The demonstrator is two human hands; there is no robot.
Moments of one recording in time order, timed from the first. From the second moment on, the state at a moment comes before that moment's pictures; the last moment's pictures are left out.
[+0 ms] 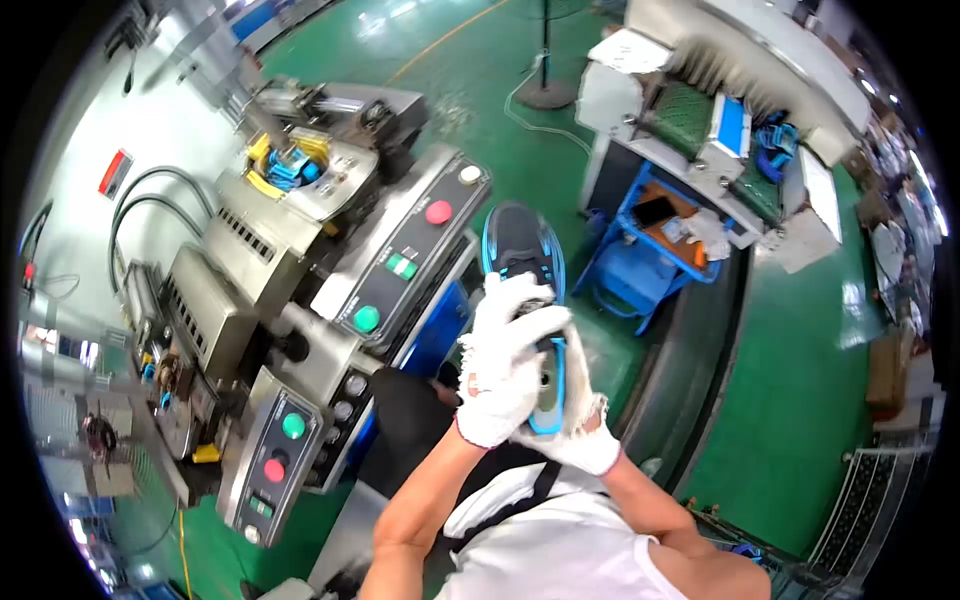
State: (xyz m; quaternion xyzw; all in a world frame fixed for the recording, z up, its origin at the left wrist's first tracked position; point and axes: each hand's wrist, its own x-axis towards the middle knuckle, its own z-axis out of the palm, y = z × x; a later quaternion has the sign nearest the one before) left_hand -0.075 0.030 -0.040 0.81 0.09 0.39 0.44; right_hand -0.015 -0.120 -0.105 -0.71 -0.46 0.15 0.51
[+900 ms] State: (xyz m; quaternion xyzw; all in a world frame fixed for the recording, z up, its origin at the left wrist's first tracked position) left_hand -0.316 -0.040 -0.149 0.66 0.70 0.13 0.25; right_hand 0.610 -0.014 -0.255 -0.91 -0.24 -0.15 0.28
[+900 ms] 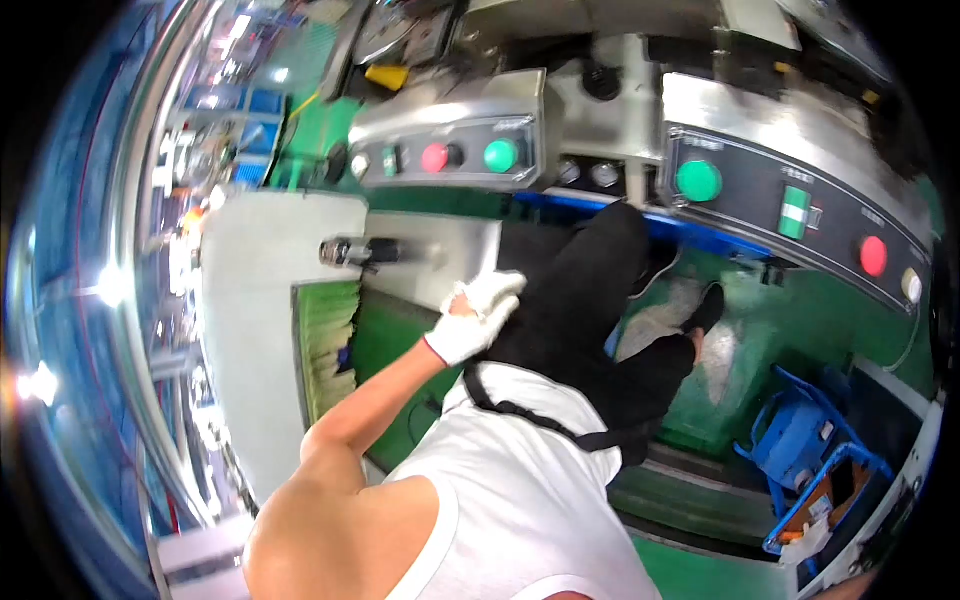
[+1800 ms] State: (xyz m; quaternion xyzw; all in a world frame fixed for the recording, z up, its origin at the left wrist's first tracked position) left_hand -0.803 -0.495 -0.287 -0.10 0.99 -0.04 0.01; right_hand 0.005 0.096 -0.242 -0.63 -0.76 0.16 -0.08
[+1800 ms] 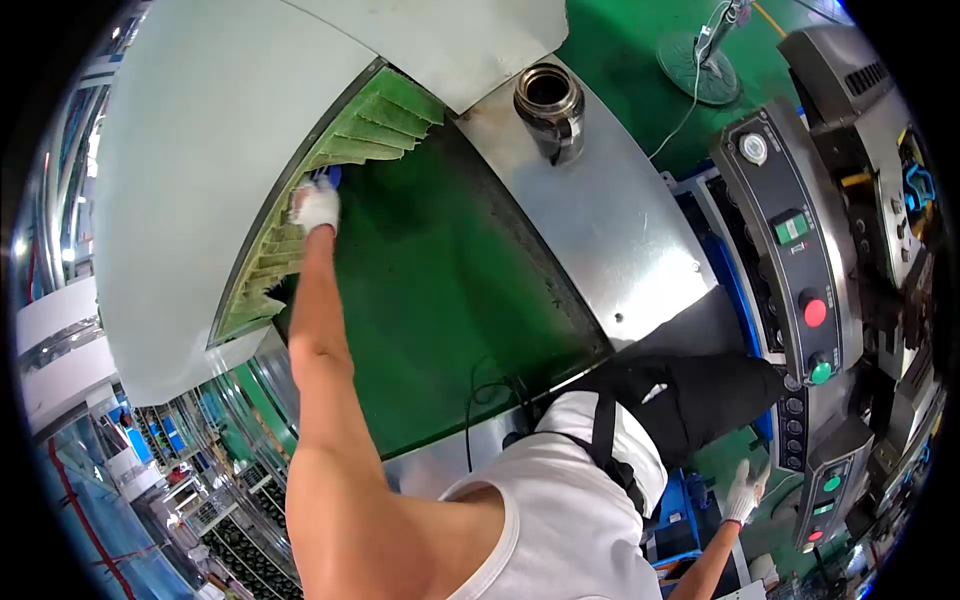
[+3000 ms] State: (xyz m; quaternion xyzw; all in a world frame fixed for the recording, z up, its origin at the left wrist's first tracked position) left_hand -0.549 -0.336 -0.247 0.14 0.93 0.30 0.16; right_hand -0.065 0.069 -0.167 -0.61 -0.74 0.29 0.00
